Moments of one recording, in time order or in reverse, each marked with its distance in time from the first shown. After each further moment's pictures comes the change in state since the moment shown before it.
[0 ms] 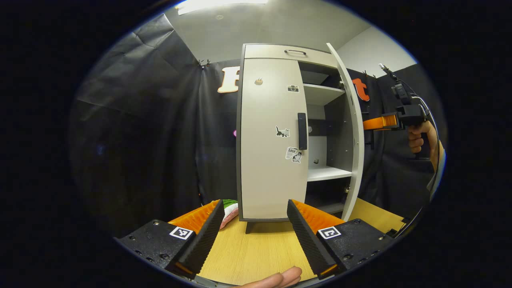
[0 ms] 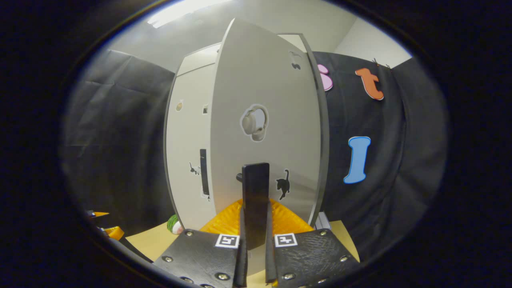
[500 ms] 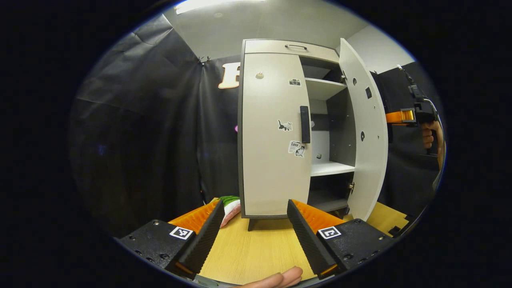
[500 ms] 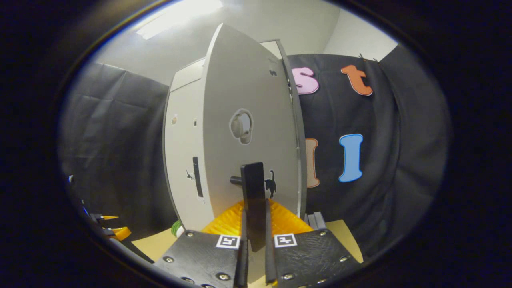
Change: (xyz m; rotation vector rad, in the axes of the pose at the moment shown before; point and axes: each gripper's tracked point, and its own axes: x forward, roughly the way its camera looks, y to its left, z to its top) left arm 0.004 -0.005 -0.012 0.000 0.031 -0.009; right arm -0.034 -0.052 0.001 0.044 -0.051 0.015
